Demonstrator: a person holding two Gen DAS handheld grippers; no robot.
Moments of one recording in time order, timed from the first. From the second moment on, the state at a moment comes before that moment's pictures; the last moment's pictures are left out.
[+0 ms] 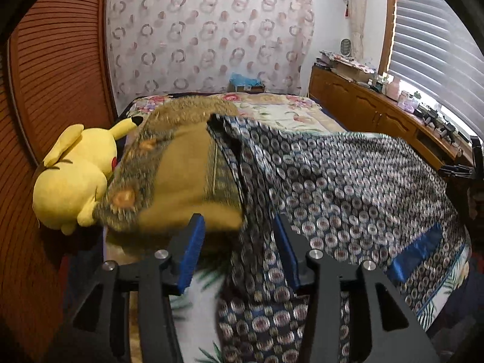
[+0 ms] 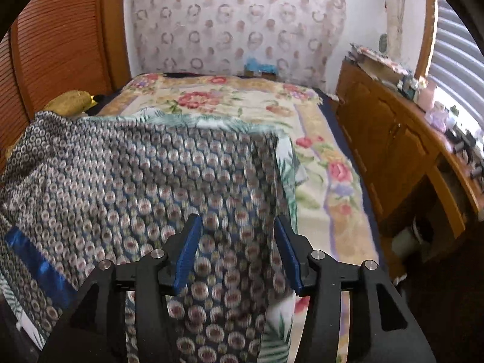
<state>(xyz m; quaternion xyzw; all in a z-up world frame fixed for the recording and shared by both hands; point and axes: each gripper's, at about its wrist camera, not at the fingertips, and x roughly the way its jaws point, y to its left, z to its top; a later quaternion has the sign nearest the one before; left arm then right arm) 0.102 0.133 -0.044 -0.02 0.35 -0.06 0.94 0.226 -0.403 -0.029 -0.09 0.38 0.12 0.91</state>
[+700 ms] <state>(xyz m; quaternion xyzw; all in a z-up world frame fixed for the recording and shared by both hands) 0.084 0.115 -0.075 -0.01 0.36 -0.06 0.93 0.225 -0.414 -0.060 -0.09 0.41 0.11 0.90</state>
